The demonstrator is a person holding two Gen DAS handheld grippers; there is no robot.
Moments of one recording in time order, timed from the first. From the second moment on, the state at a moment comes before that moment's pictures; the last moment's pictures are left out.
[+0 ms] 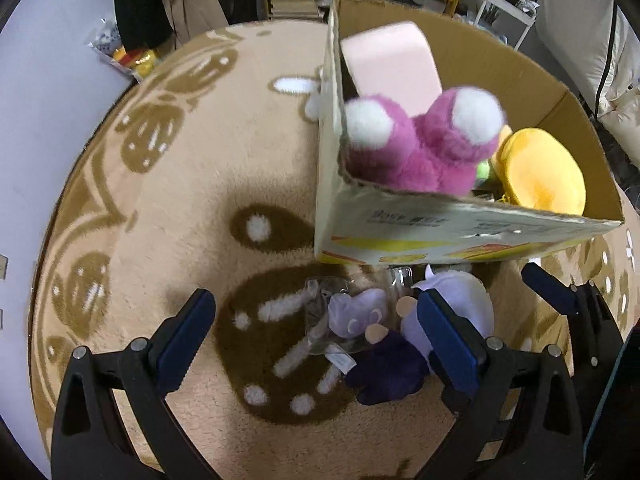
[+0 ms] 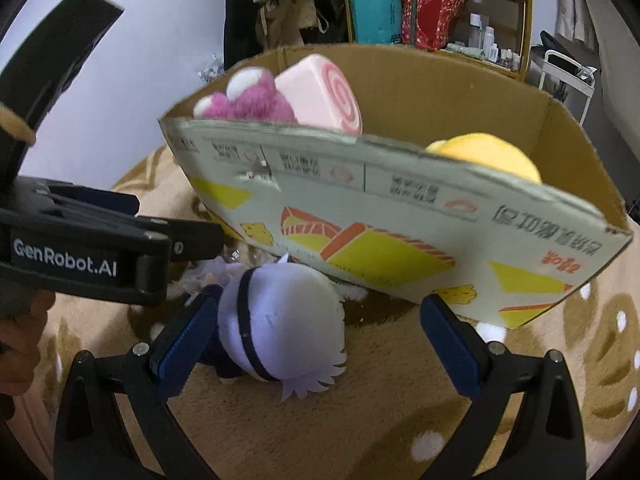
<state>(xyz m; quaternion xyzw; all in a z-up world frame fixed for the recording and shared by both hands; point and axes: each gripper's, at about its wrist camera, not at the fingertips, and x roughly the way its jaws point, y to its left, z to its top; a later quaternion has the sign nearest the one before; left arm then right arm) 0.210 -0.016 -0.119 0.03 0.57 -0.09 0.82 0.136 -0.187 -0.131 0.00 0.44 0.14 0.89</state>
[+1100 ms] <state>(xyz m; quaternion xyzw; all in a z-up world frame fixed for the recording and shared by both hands) 0.224 -0.027 -0.138 -0.03 0.58 -0.12 0.81 0.137 -0.200 -0.136 0.05 0.47 0.15 0.87</state>
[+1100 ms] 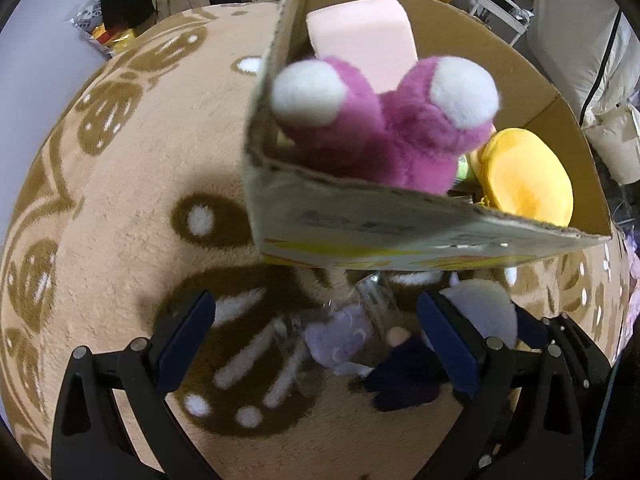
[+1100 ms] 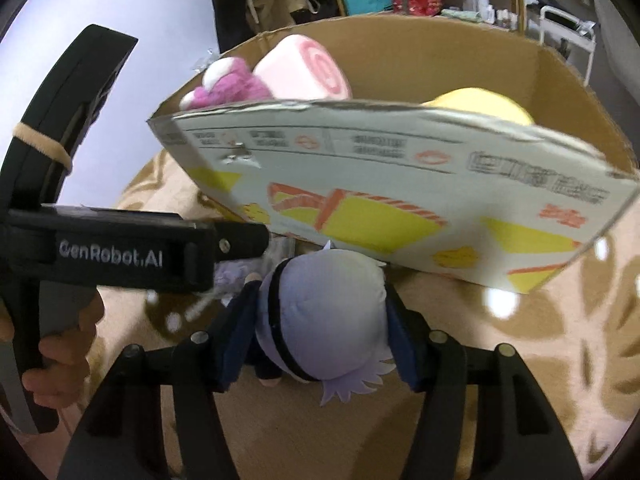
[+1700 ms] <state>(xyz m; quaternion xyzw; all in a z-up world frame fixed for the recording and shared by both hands) 0.229 -0.058 -0.165 -0.01 0.59 -0.10 0.80 0.139 -0.204 -0.149 0.03 0.47 0.11 0.87</state>
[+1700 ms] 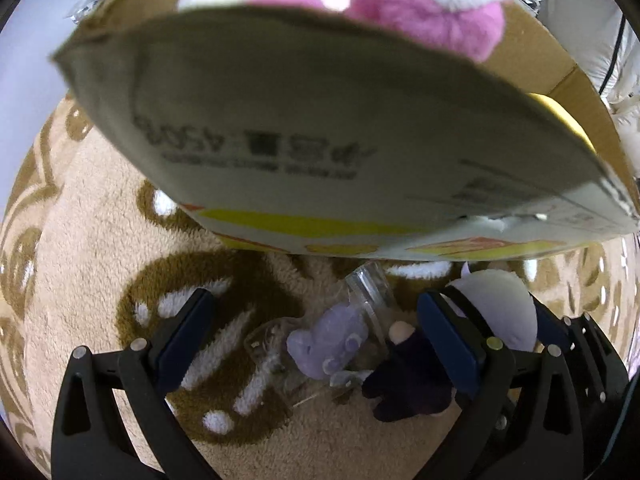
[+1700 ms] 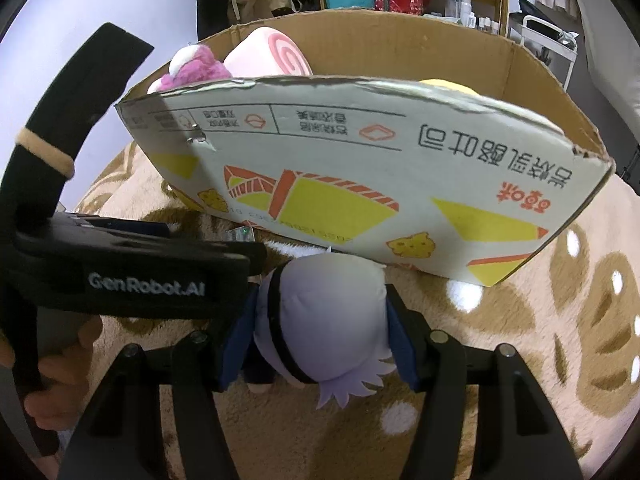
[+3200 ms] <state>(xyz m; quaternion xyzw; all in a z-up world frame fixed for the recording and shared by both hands) 0.164 -0.023 -0.177 -0.05 0.59 -0.06 0.81 0.120 -0.229 -0.138 0.07 0.49 0.11 0.86</state>
